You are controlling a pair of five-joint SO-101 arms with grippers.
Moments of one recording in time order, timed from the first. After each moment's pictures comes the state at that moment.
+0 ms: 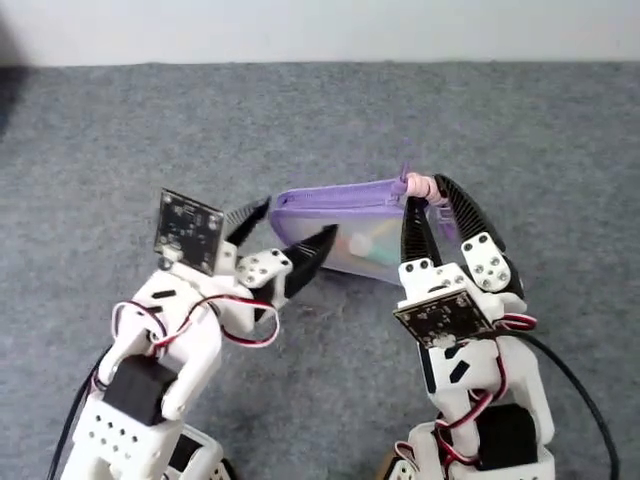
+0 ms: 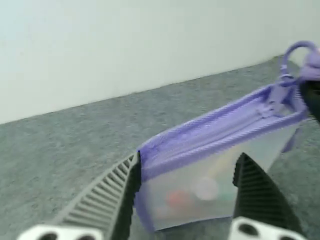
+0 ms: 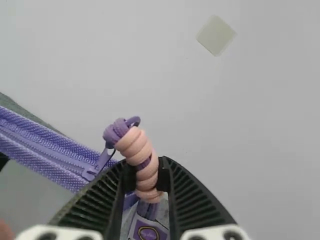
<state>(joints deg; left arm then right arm) 23.9 -65.7 52.2 44.6 7.5 -11.3 -86.9 60.0 30.6 30.2</state>
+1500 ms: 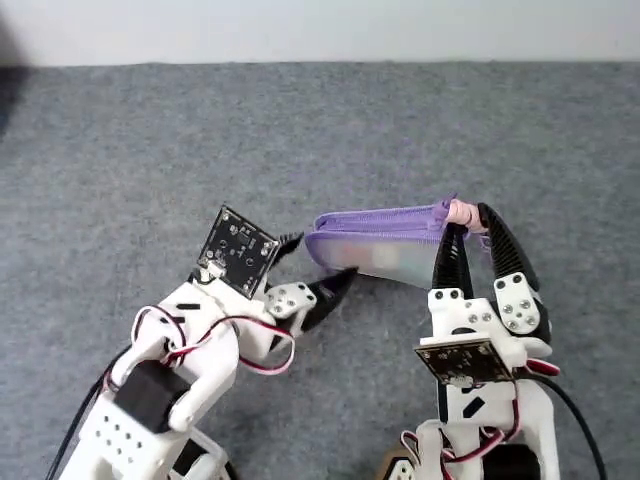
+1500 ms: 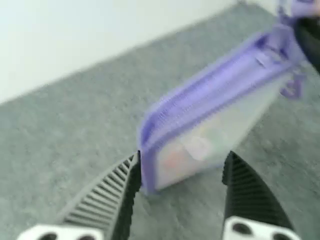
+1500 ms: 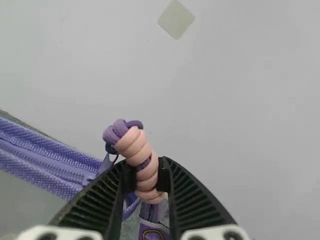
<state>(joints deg) 29.5 -65.8 54.3 49.3 1.5 -2.5 -103.1 65.0 38.9 30.8</state>
